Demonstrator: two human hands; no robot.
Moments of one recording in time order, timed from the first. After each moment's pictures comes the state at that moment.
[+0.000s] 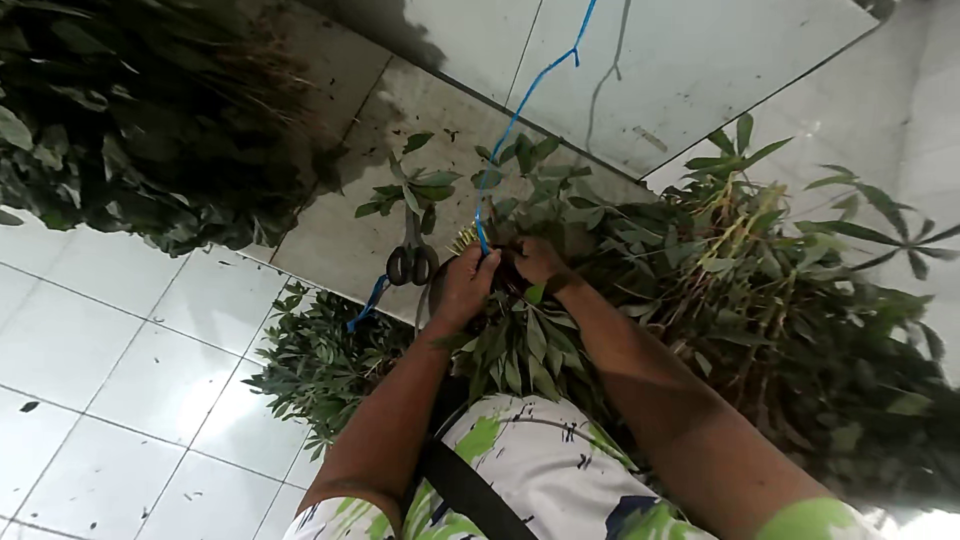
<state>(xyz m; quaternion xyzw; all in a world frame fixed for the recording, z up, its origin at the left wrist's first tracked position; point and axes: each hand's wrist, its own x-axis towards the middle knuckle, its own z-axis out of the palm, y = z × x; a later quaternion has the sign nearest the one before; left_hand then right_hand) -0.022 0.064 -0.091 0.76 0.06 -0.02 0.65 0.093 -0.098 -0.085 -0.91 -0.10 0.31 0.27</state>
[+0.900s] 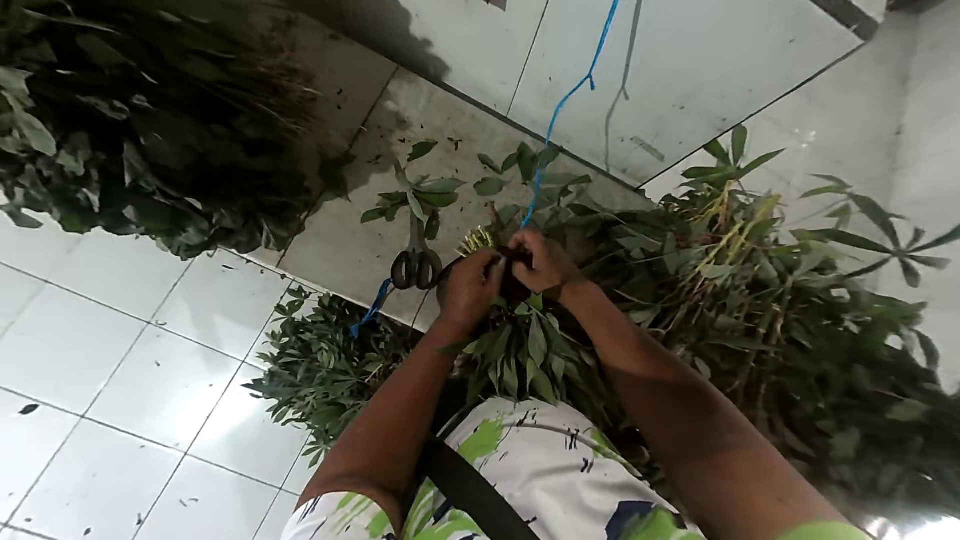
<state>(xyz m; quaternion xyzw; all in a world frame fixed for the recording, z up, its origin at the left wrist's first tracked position) -0.010 0.063 -0.087 0.84 0.00 0.06 0.53 0.081 -0.103 -0.050 -0.90 -0.22 0.21 0.31</state>
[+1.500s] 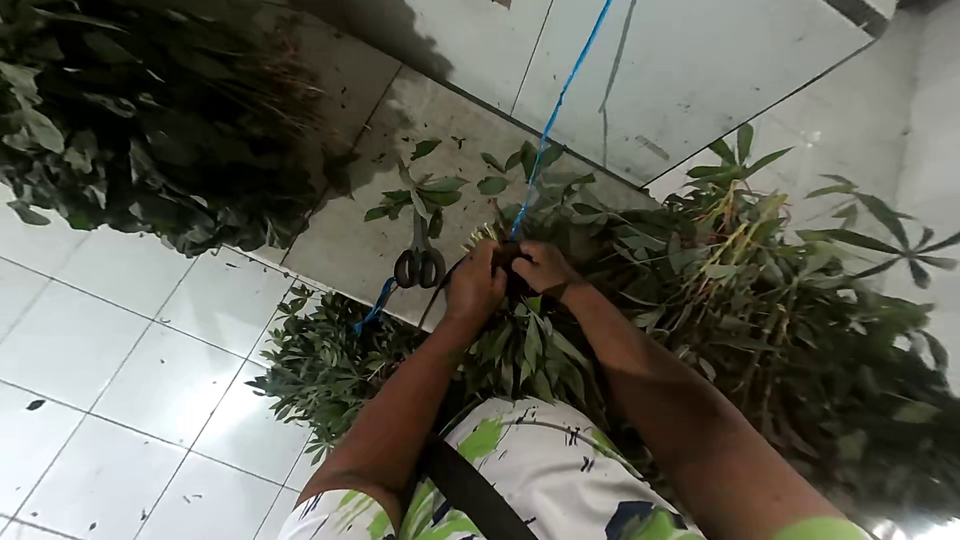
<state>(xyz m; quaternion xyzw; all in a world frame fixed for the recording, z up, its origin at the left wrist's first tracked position) -0.009 0.057 -0.082 0.90 0.04 0.06 0.44 0.078 -0.100 -0.059 -0.89 -0.16 0.27 0.34</state>
